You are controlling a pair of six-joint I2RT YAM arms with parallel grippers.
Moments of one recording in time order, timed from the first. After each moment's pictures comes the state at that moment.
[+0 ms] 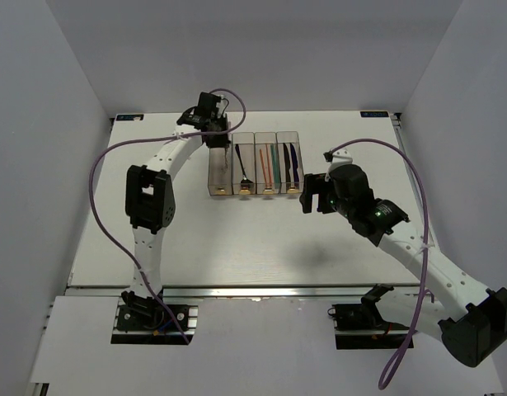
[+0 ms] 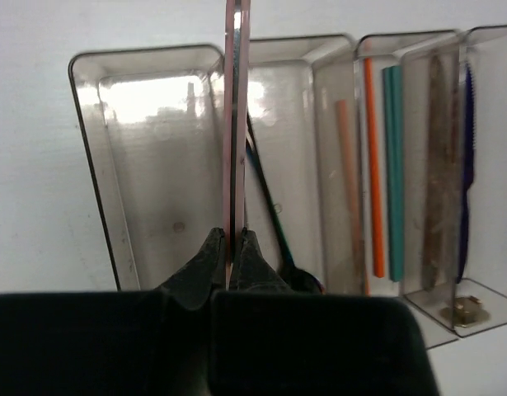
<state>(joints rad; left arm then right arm) -0.33 2.21 2.03 -0.63 0.04 -0.31 0.62 1.04 0.91 -0.47 0.16 0.30</state>
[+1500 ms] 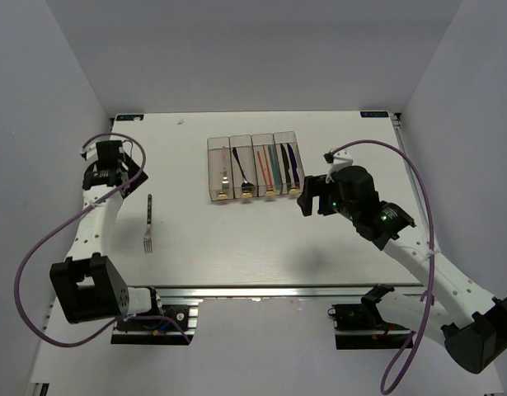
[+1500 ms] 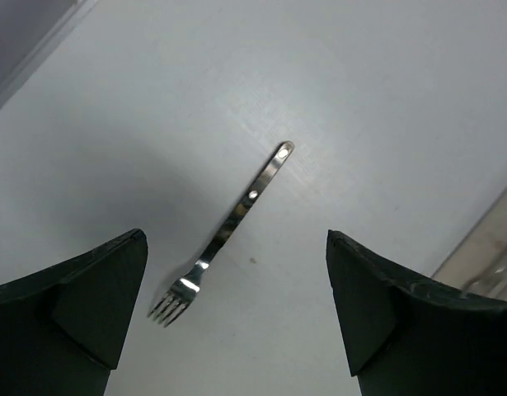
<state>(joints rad) 0.13 1.33 1.15 -0.66 -0.32 -0.54 0.61 0.99 0.91 -0.48 0.08 0.28</state>
